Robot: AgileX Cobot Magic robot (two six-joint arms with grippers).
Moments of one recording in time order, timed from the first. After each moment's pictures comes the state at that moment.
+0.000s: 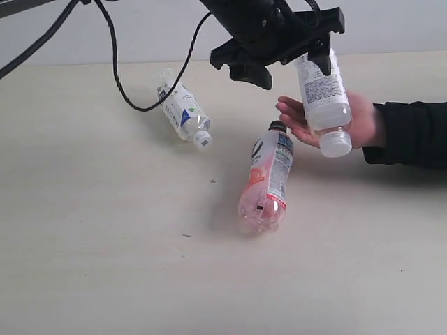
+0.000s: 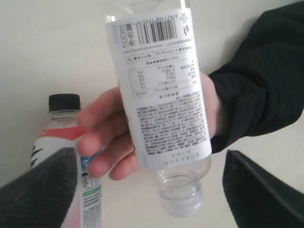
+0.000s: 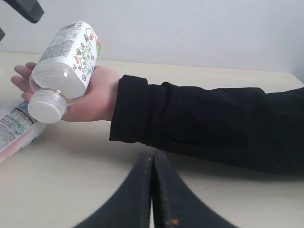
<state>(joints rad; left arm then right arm) -0.75 2.19 -2.02 -0.34 0.89 -0.32 0.15 0.00 0.00 0.05 0.35 -0.12</state>
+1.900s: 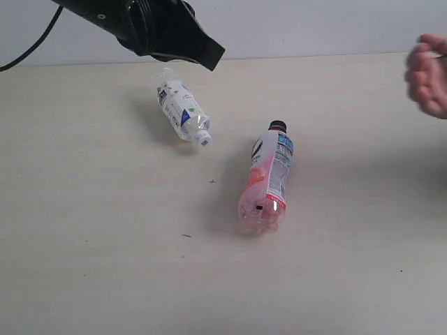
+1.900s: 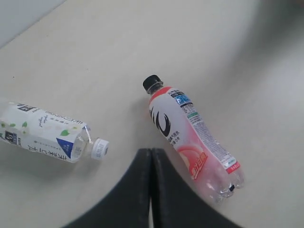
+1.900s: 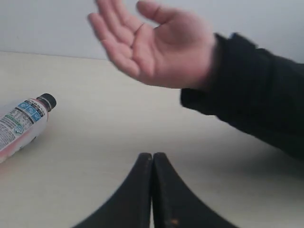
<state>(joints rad) -0.71 1.57 -1.34 -0.16 0.68 0.26 0.15 0.00 0.00 0.05 0.35 -0.12</state>
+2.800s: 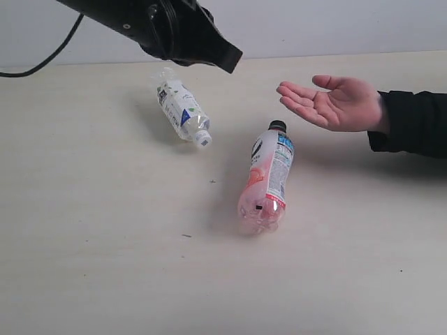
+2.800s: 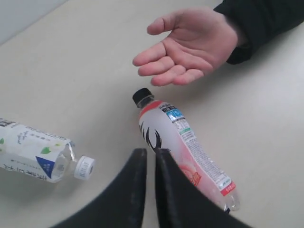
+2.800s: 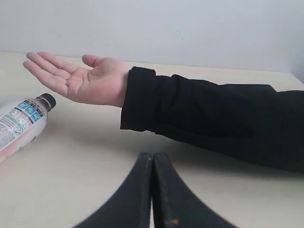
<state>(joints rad) -0.71 1.64 -1.35 -0.26 0.59 0.32 0.15 0.00 0.00 0.05 0.35 -0.12</state>
